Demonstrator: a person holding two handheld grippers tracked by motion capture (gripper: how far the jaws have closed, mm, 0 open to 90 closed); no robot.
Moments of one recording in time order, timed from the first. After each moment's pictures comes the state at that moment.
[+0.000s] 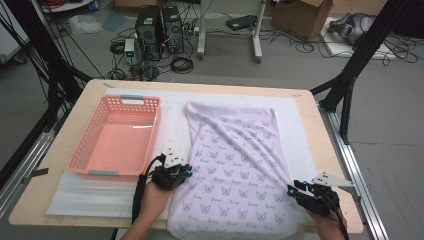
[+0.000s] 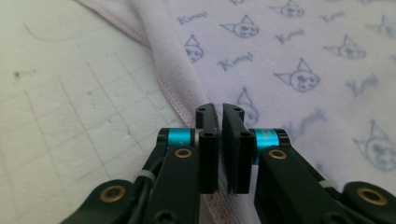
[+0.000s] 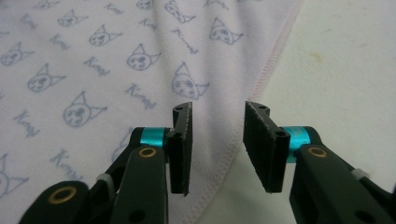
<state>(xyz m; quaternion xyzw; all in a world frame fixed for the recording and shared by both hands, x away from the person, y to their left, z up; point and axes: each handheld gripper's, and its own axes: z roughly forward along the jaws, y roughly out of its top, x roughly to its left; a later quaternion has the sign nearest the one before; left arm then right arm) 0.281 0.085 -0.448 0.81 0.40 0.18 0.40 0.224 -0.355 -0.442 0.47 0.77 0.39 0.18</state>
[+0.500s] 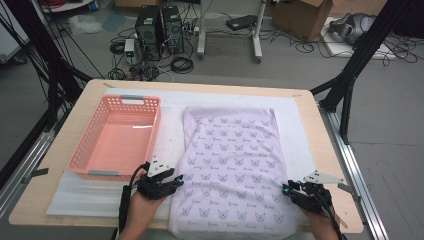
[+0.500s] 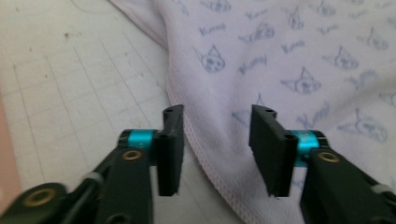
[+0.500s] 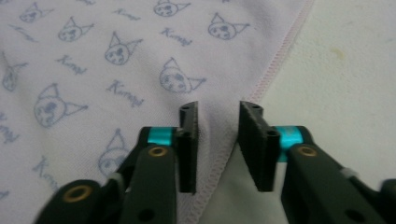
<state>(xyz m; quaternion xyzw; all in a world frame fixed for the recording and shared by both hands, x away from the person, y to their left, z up) 0.259 0.117 -0.443 0.77 0.43 0.16 0.45 0.229 -0.345 -0.446 0.47 0.78 0.37 0.17</state>
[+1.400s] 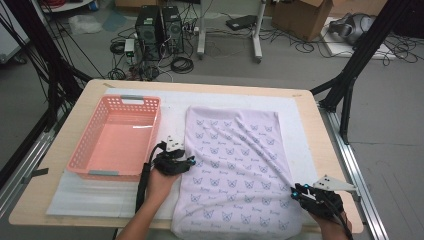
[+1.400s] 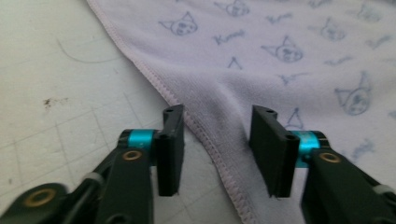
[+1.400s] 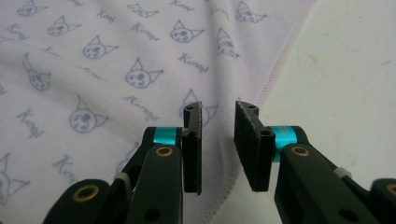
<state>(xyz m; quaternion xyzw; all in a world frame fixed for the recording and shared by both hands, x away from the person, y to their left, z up) 0.324 0.080 -0.450 0.79 0.42 0.18 0.41 0.212 -0.359 -0.433 0.45 0.79 0.38 0.19</state>
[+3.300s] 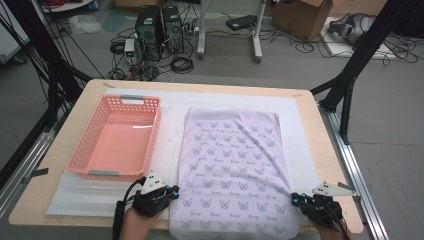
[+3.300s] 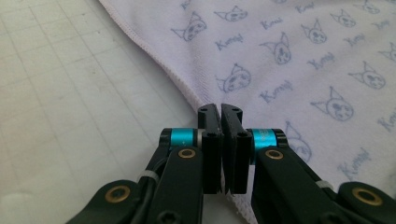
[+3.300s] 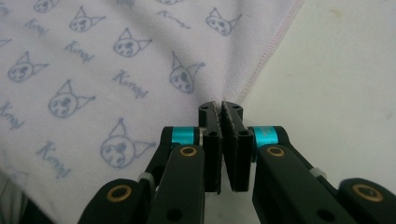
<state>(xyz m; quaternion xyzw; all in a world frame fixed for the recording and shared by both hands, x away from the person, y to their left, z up) 0.211 0.125 -0.448 0.79 0.40 0.13 0.44 0.194 -0.358 -0.443 0.47 0.79 0.37 0.16</state>
